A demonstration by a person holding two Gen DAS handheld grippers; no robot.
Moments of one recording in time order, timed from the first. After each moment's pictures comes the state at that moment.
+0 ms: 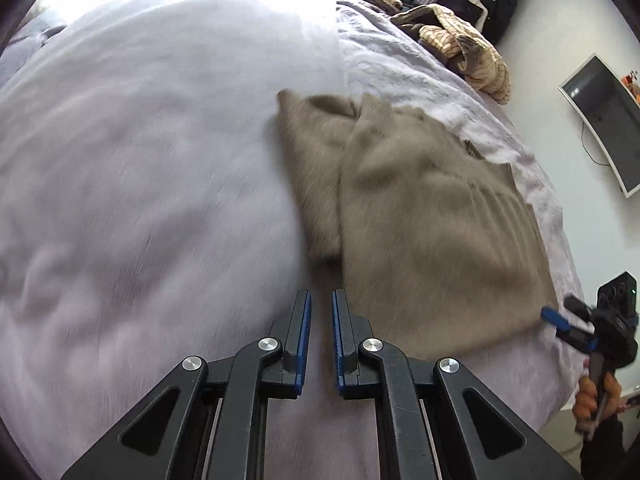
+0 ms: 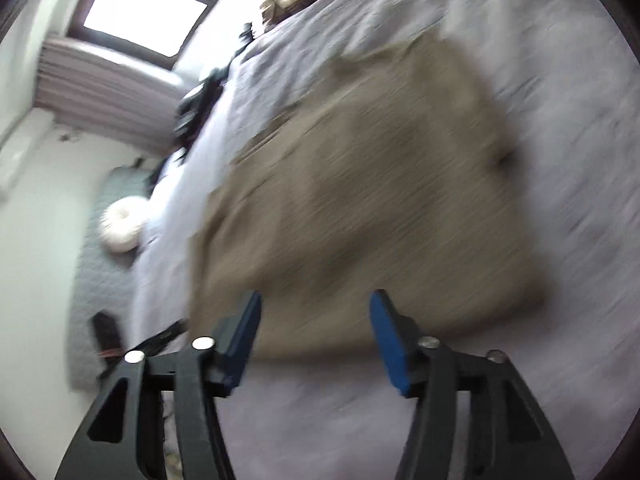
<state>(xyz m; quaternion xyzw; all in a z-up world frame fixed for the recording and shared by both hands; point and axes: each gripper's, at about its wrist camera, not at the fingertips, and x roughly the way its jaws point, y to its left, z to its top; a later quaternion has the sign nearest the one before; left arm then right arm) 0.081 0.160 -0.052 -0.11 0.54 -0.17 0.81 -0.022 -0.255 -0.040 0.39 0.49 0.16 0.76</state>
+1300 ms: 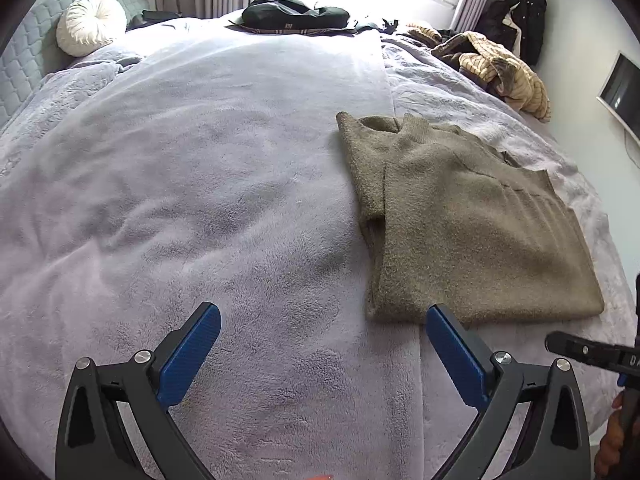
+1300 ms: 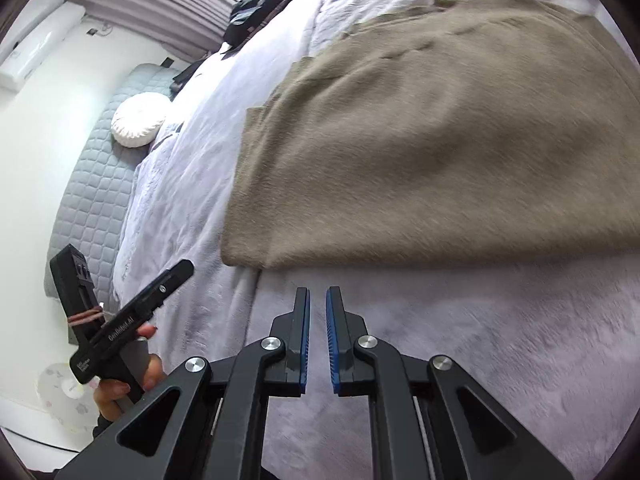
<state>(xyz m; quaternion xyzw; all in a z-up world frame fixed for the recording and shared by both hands) 0.016 0.163 -0.030 -0.06 0.48 -0.05 0.87 -0.028 -0.149 -0.030 0.28 0.55 0.20 0.76</state>
